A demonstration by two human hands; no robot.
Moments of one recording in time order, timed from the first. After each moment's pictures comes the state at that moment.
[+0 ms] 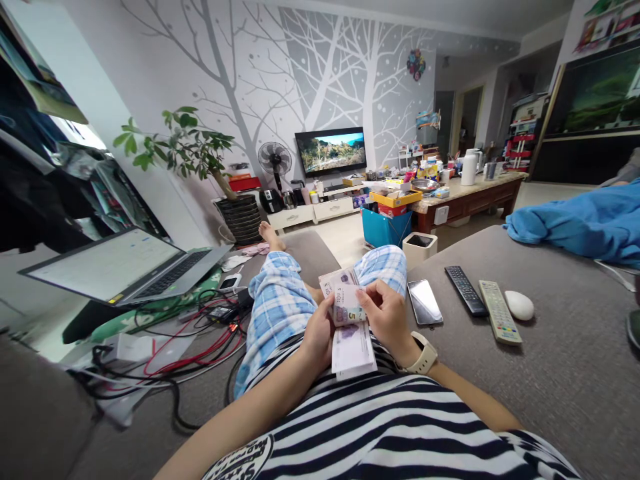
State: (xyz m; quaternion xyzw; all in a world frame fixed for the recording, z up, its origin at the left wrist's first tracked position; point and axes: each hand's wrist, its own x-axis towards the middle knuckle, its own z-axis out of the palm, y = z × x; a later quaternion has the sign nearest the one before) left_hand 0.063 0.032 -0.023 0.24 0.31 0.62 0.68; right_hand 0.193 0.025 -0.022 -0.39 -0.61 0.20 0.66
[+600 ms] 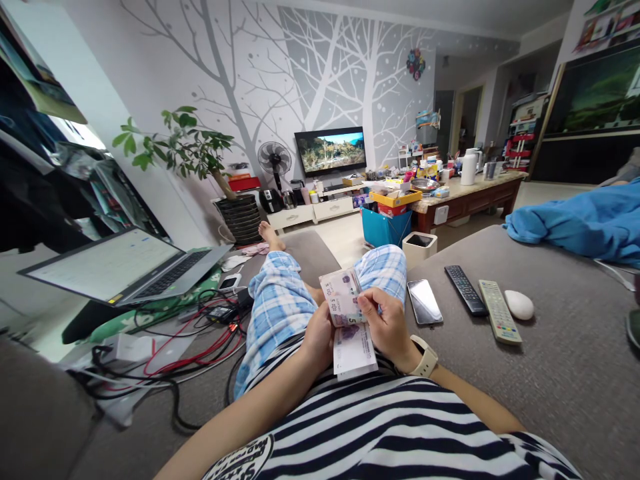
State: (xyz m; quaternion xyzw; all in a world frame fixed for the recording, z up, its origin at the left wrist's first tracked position) left_hand 0.062 0.030 -0.024 0.29 0.31 0.62 0.66; right_hand 0.194 0.013 -0.026 -0.34 -0.65 0.19 0.65
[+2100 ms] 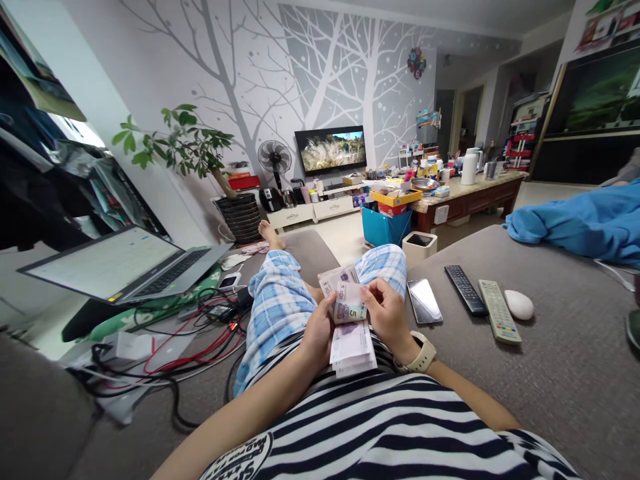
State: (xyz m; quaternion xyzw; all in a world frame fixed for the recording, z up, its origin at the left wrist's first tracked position) left_hand 0.065 0.025 -0.014 0.25 0.31 0.61 0.68; right_hand 0.195 0.032 -0.030 -0.38 -0.60 0.25 0.66
